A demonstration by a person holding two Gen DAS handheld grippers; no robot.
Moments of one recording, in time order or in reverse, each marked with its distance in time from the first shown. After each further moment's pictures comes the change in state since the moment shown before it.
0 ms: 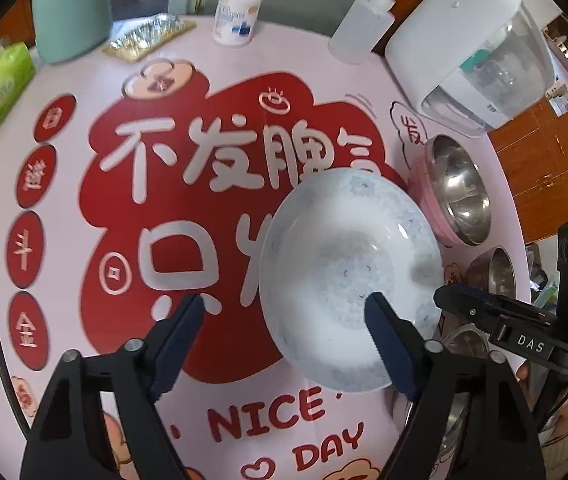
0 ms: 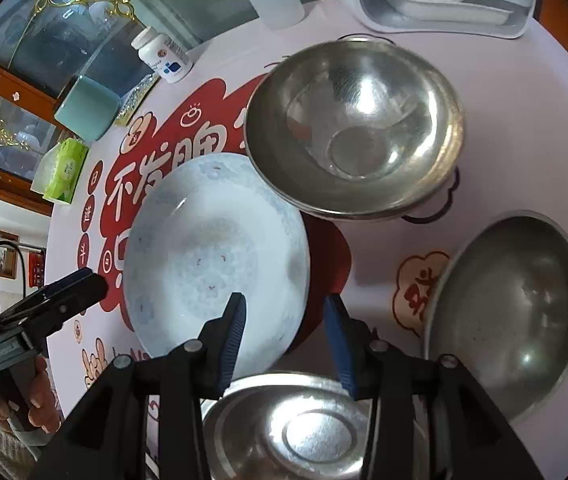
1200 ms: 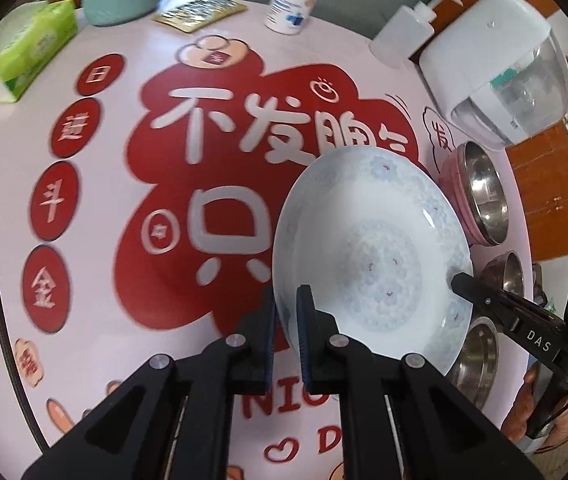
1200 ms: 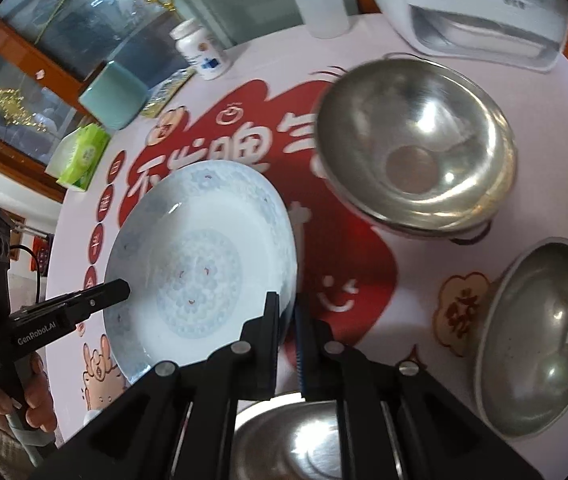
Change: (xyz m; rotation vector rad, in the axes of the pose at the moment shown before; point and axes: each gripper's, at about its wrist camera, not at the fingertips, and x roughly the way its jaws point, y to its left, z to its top) left arm -0.024 0.041 -0.027 -0.099 0.000 0.023; right arm -0.003 0.043 -0.006 -0.114 -0.061 0.023
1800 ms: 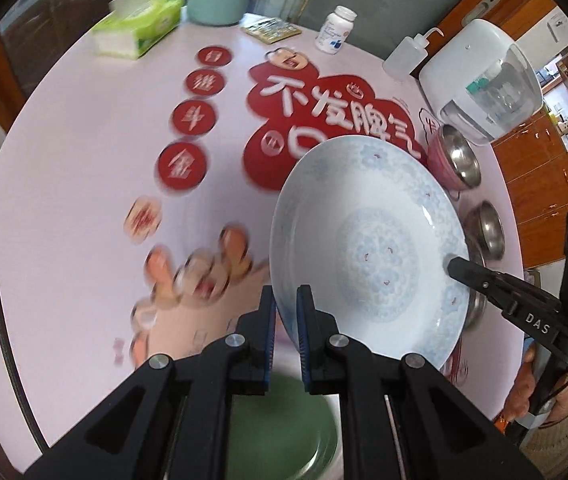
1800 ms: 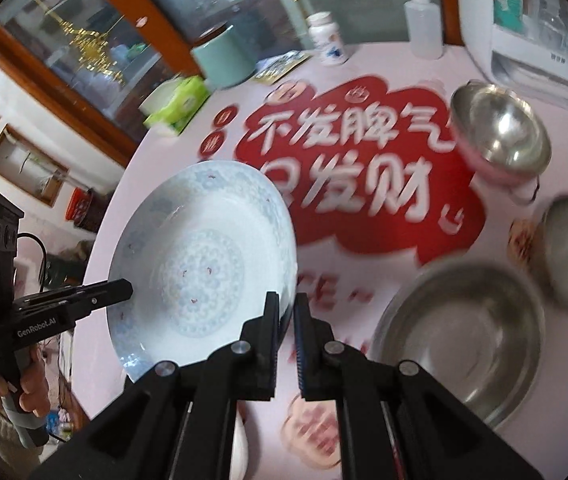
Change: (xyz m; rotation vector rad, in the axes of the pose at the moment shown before) left arm -0.122 0.060 -0.132 -0.050 -0.061 0.026; right arm -0.052 0.100 -0.101 -0.151 -0.004 0.108
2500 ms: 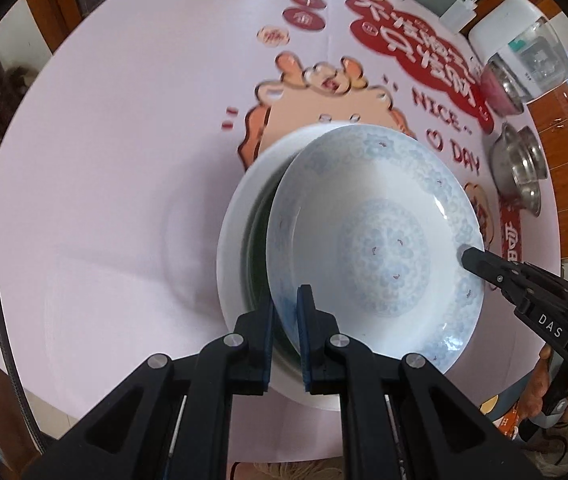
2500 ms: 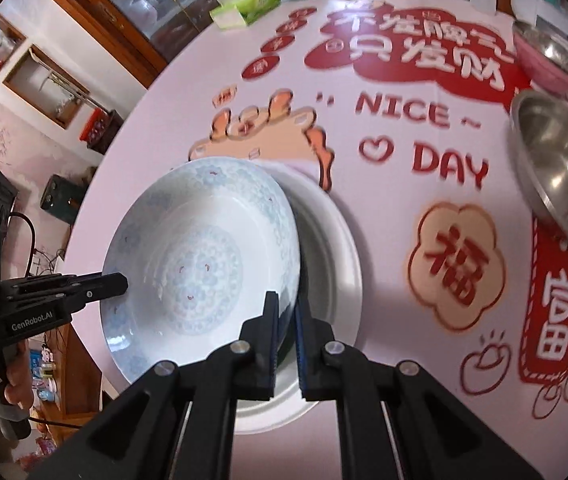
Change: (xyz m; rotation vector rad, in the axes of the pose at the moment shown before) left arm -0.001 0.087 -0.174 -0.100 0.099 0.105; right arm 0.043 0.080 -0.148 -0.125 0.122 -0.021
